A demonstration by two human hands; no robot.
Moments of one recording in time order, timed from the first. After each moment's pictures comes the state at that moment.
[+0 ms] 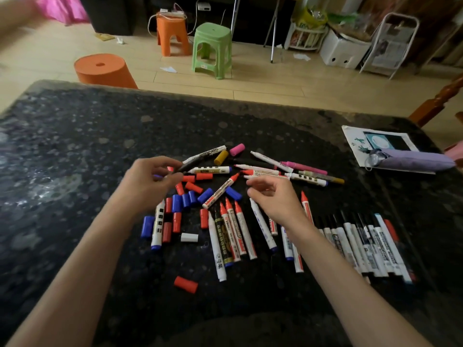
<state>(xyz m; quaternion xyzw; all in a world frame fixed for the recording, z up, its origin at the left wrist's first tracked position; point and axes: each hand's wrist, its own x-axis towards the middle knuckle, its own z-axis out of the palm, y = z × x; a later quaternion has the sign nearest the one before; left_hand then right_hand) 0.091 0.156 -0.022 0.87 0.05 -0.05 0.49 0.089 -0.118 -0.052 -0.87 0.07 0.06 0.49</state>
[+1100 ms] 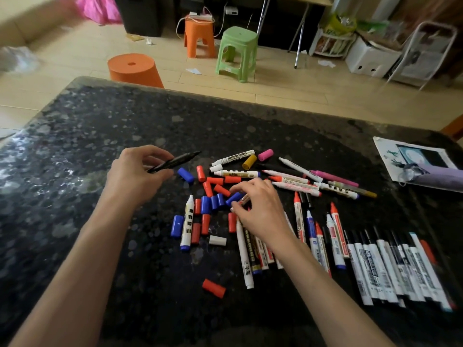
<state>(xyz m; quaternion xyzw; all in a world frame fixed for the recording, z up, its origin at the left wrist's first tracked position) 0.087 0.218 -0.016 0.88 0.14 0.04 0.45 0.090 -0.035 -0.073 -0.96 -0.12 -0.02 0.24</state>
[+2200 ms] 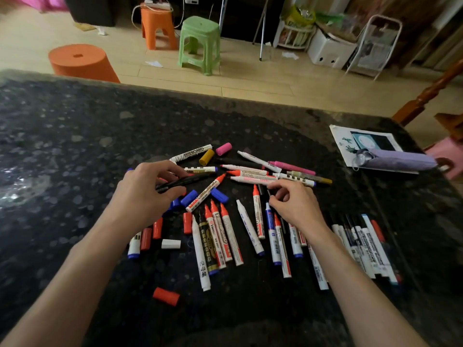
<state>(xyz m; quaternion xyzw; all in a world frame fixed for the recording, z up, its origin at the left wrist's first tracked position) 0.083 0.123 -0.019 0.91 0.01 -0.04 0.41 0.098 -0.184 -0.070 -0.97 0.08 0.02 0.22</state>
